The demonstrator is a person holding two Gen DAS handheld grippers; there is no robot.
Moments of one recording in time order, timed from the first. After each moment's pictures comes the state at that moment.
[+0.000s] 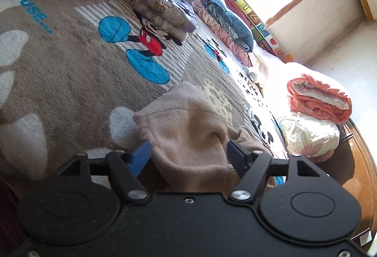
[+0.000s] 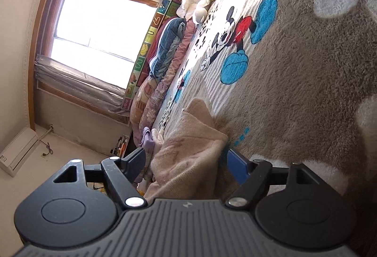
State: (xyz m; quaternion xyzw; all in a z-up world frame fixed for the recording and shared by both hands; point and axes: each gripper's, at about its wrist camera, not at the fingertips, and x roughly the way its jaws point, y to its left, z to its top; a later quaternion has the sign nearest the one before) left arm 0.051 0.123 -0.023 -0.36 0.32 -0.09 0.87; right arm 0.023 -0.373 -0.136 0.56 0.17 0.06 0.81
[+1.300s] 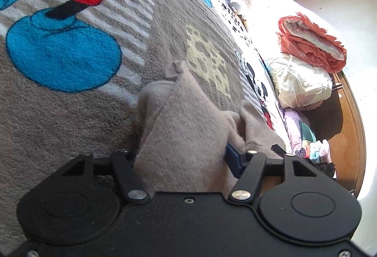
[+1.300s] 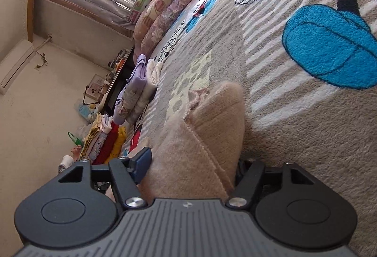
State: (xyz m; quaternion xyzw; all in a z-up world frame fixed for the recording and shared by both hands) left arm 0.254 0.086 -0.090 -0.32 0.47 -0.25 0.78; right arm 0.234 -0.343 -0.144 0.43 0.34 0.22 0.81
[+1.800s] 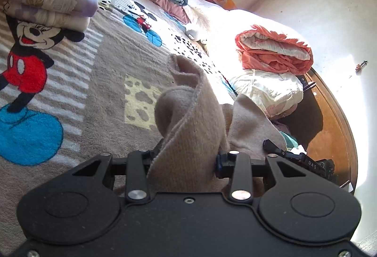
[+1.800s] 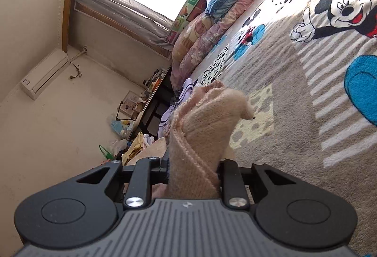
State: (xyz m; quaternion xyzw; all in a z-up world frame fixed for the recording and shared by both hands) left arm 0.263 0.056 0.013 -0.28 0.37 -0.30 0.83; right arm 0.230 -0.336 -0.060 0.45 0.24 0.27 0.82
